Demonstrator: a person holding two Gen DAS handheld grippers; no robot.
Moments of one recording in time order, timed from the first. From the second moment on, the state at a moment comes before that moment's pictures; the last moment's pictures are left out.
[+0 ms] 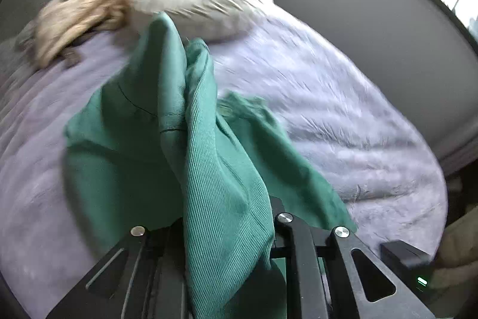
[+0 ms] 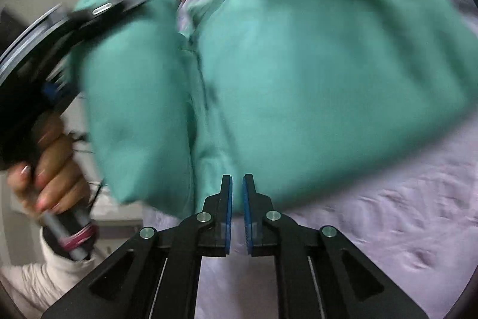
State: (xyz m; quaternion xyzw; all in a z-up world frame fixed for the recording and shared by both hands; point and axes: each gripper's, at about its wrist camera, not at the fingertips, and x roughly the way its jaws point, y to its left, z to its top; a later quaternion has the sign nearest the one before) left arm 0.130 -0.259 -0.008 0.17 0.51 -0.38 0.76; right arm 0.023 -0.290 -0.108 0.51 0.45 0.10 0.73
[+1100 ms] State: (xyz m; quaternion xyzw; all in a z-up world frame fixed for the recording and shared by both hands) left arm 0.139 -0.108 -0.029 0.11 0.51 -0.20 0.83; right arm 0.024 -0.301 -0.010 0.28 0.45 -0.02 0.85
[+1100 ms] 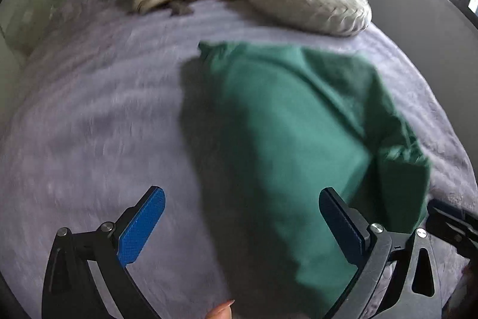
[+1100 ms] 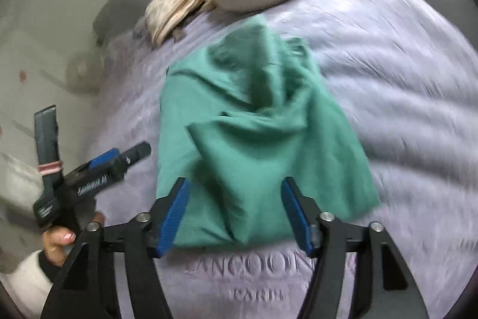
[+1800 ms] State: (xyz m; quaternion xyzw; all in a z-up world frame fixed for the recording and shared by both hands) left arm 0.118 -0.098 -0.057 0.11 0.55 -0.21 0.80; right arm -0.065 -0.375 -0.115 0.56 0.42 -0.17 0.70
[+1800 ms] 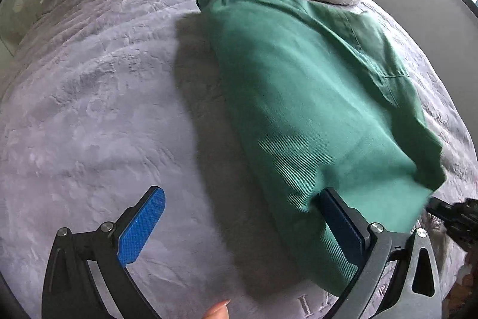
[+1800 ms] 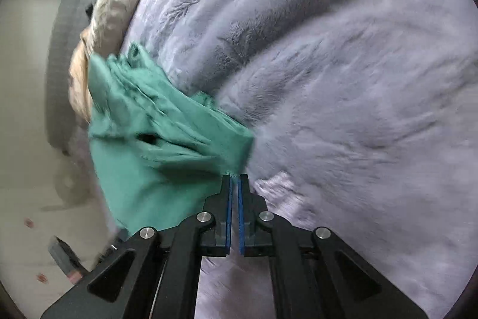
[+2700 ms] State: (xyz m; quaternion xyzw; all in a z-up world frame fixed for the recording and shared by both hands) left arm 0.209 -0.131 -0.076 0.05 0.52 -0.15 0.84; right arm 0.170 -0.415 -0.092 0.29 0.50 -0.06 0.81
